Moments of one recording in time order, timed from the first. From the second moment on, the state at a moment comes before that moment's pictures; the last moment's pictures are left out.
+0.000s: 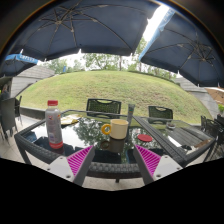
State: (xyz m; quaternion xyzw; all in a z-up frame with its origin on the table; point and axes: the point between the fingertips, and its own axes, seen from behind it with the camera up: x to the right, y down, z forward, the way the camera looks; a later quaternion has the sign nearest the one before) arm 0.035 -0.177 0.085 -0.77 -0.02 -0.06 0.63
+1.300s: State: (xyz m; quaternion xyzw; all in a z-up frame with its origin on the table) arm -0.191 -0.033 0.095 -0.74 -0.09 0.07 0.66
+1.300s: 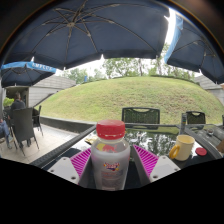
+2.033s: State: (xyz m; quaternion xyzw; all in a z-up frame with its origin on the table) arm -0.086 0.050 0.200 -0.66 0.15 0.29 0.68
